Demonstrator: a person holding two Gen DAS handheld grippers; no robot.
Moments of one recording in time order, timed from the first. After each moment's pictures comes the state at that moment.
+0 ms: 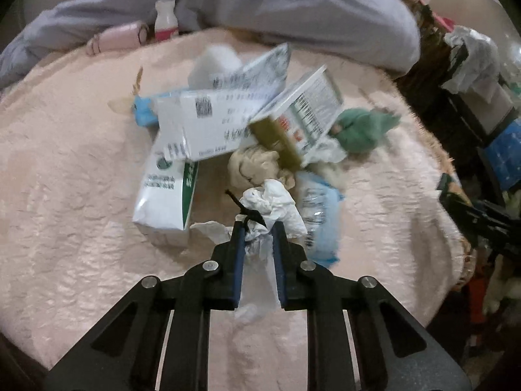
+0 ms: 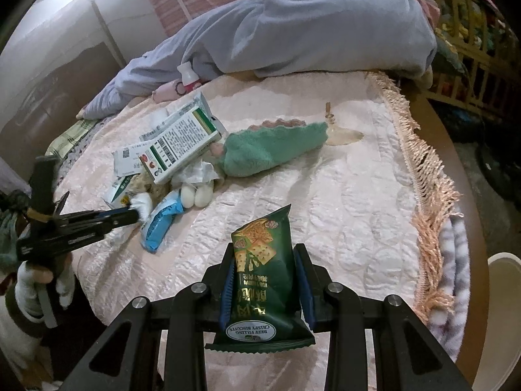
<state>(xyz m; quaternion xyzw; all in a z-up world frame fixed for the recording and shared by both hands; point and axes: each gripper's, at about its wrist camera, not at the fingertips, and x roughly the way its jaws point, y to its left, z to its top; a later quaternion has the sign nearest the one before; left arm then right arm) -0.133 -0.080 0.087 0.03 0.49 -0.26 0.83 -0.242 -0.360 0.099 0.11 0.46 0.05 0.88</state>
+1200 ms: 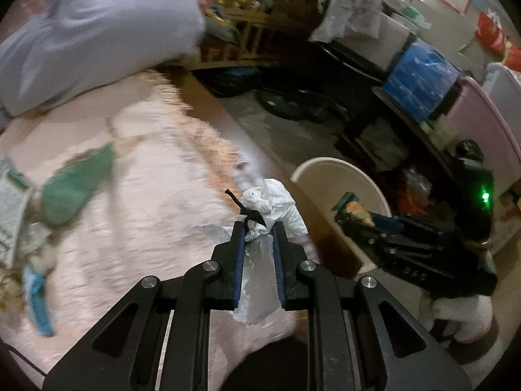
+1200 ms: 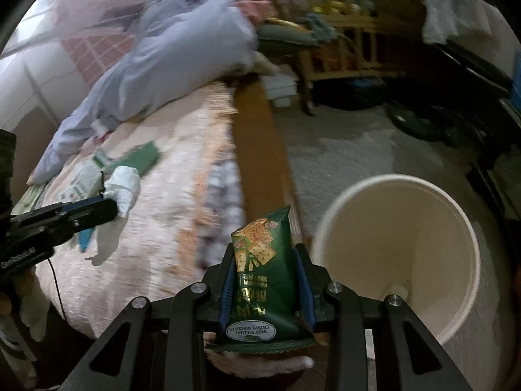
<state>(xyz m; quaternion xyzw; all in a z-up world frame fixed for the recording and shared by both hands) -0.250 -0.348 0.129 0.11 0.45 -0.48 0.75 -0.375 -0.511 0.104 0.19 0.43 -0.12 0.87</state>
